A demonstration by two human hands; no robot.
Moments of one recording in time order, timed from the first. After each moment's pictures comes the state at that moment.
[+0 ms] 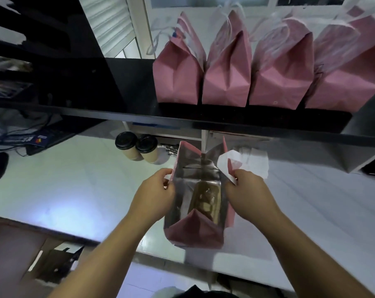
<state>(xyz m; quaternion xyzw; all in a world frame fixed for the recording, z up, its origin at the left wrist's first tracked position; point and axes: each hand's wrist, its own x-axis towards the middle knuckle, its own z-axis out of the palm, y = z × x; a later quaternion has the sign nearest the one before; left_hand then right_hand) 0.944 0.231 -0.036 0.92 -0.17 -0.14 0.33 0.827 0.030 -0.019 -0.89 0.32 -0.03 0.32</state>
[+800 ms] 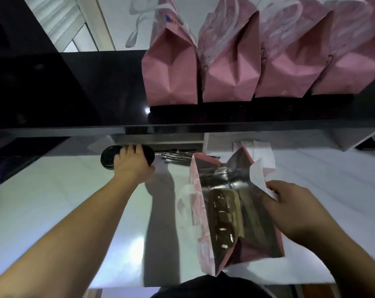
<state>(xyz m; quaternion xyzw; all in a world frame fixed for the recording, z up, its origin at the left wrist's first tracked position) 1.187 0.218 -0.109 0.96 -0.27 -0.10 -0.03 0.838 0.046 -0.003 -0.87 0.41 0.02 0.28</state>
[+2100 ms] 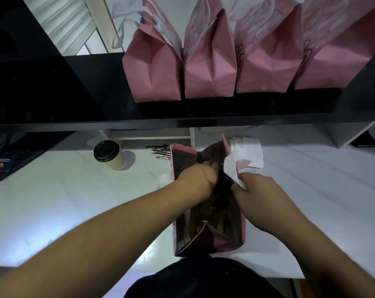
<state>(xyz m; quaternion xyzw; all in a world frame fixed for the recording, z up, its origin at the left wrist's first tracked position) 0.980 0.098 -0.045 0.82 -0.51 -0.24 -0.04 0.822 0.032 0.003 -0.89 0.35 0.02 0.29</state>
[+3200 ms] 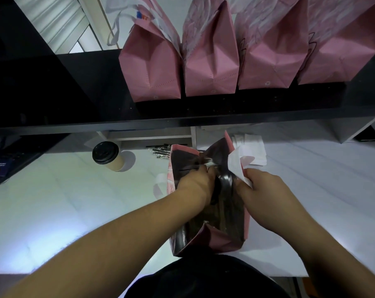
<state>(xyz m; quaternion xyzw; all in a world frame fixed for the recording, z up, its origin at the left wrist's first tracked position) 0.986 0.106 -0.071 0.84 -0.46 -0.27 -0.08 0.831 0.031 -0.003 -0.87 0.37 -0.01 0.32</state>
